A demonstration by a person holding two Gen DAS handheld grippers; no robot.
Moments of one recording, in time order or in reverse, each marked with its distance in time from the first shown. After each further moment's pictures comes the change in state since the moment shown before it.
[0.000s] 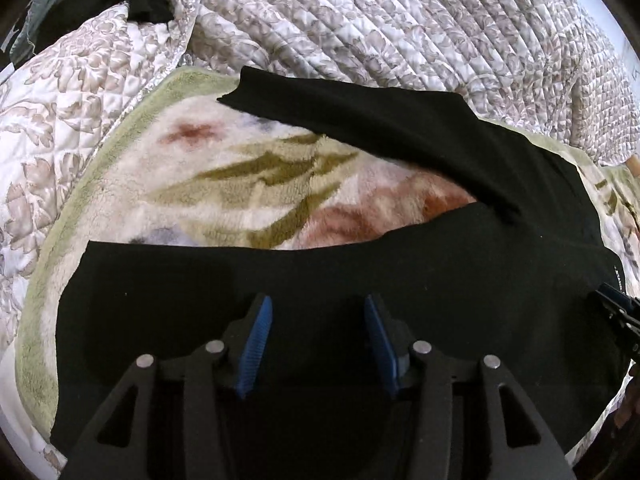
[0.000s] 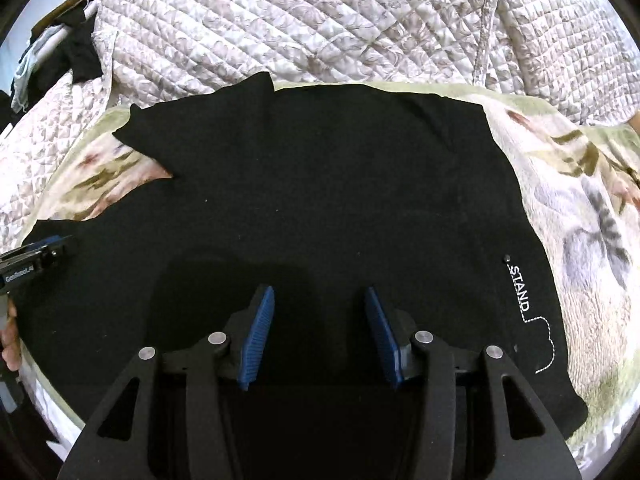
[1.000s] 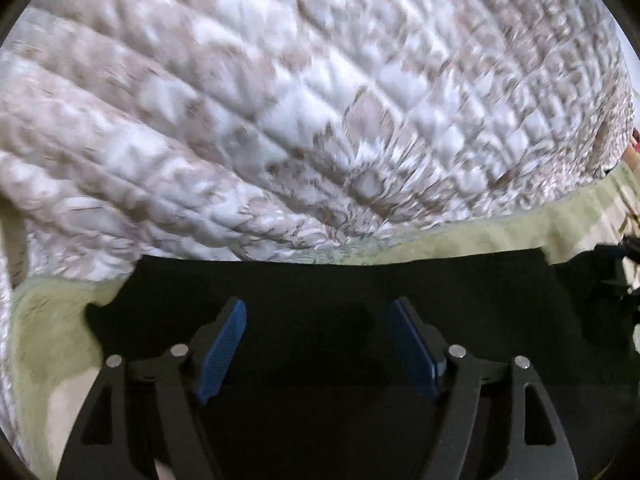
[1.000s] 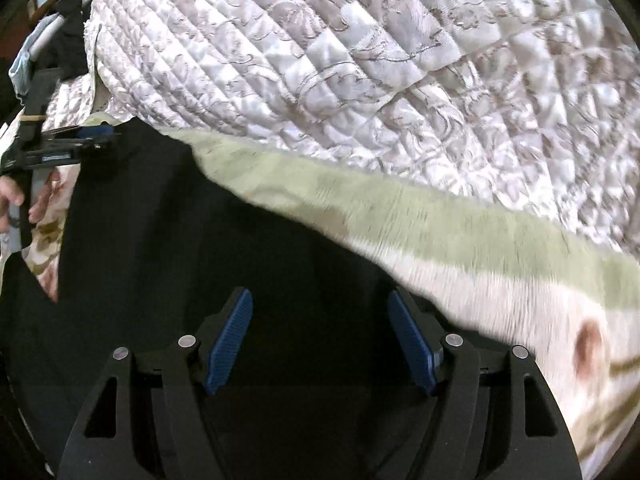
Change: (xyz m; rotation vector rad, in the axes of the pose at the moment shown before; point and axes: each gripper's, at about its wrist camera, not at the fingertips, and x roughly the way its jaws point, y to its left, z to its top) left arm 0.172 -0.029 0.238 0.248 0.003 -0.138; right arm 0.132 -0.082 0.211 -0.292 0.090 0.176
